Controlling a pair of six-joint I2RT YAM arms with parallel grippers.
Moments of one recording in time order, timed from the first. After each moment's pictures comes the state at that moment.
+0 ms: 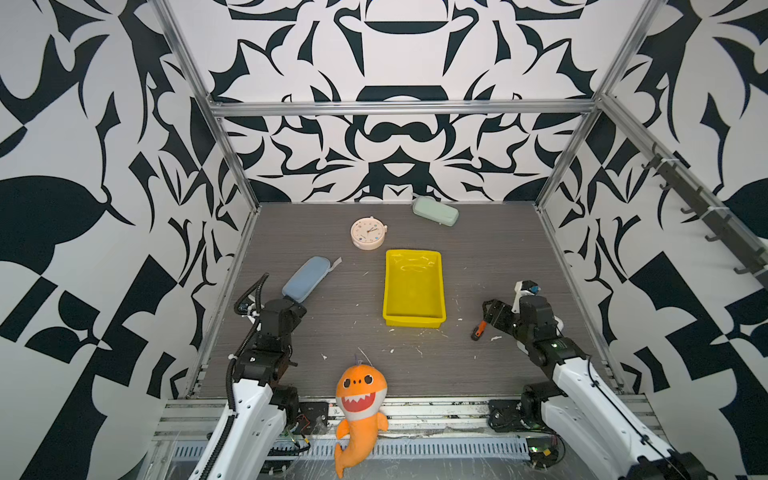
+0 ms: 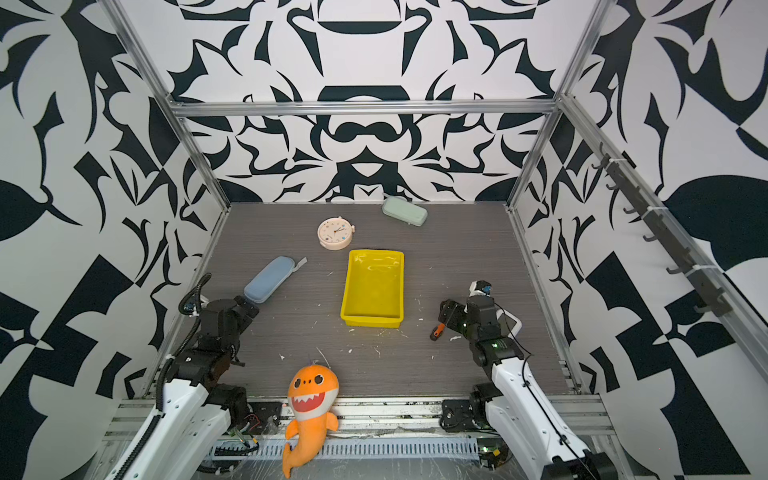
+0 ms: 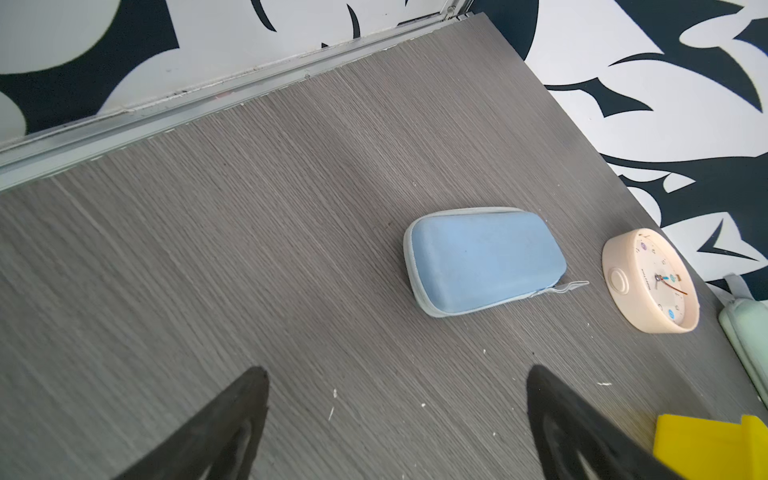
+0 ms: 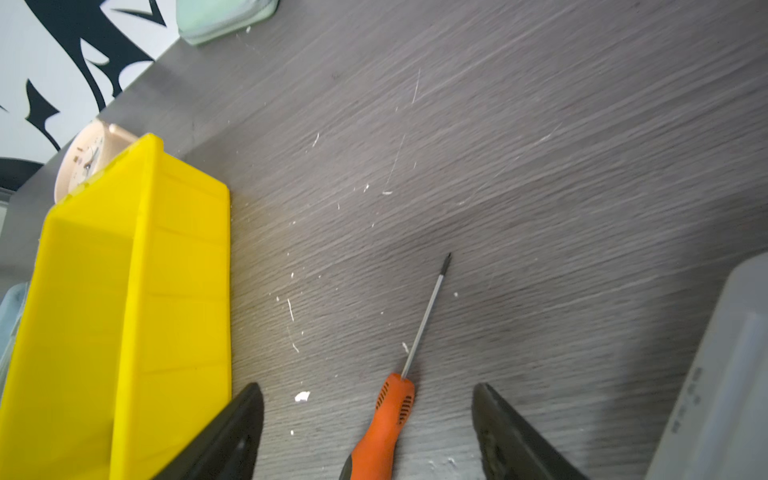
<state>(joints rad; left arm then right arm) -0.18 0.57 0.38 -0.51 -0.44 -0.88 0.15 0.78 0.32 -0.29 -0.07 0.61</state>
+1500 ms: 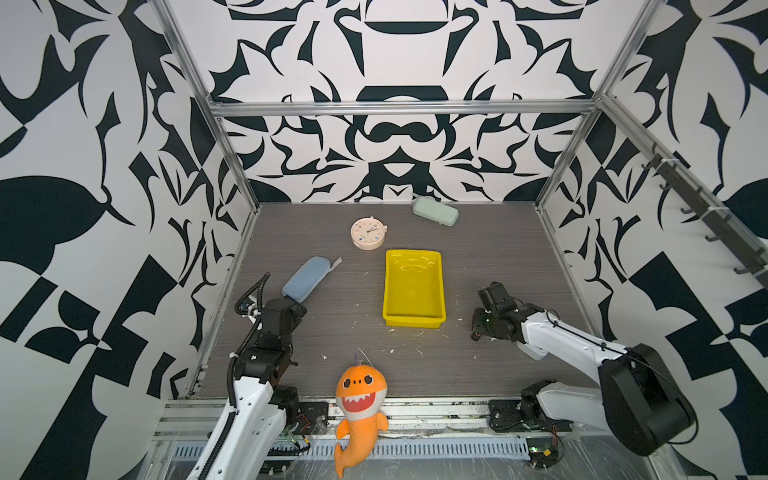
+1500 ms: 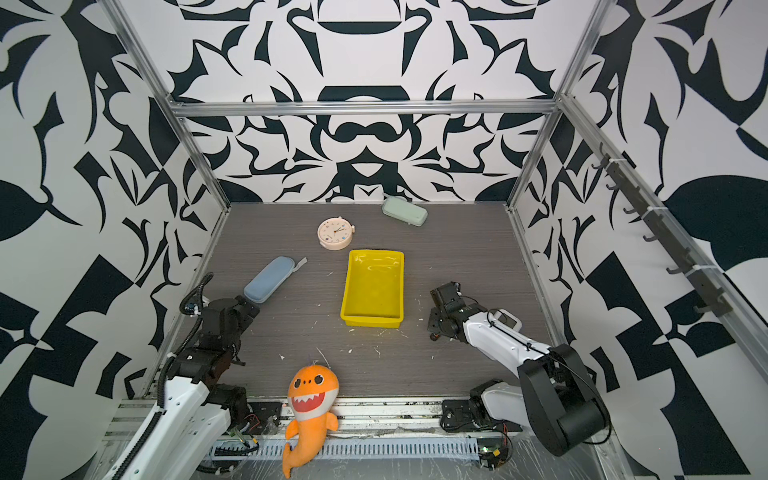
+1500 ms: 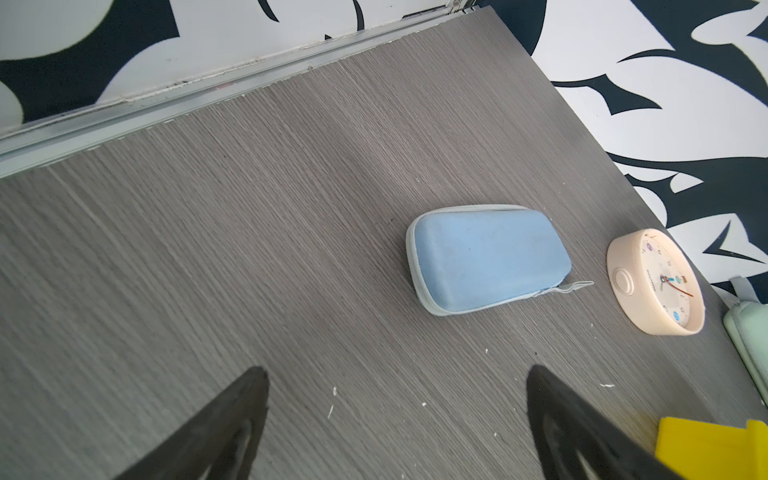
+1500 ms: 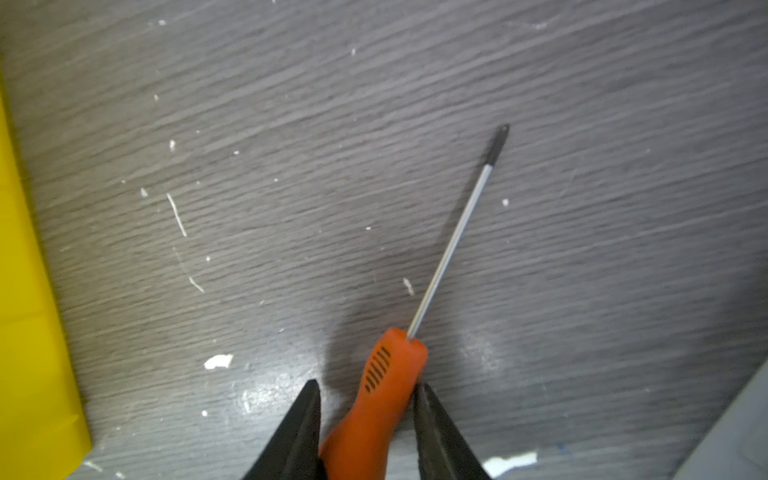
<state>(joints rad) -0.18 0.58 0.38 -0.51 -0.44 -0.89 0.39 1.24 0.52 -0.46 0.11 0.64</state>
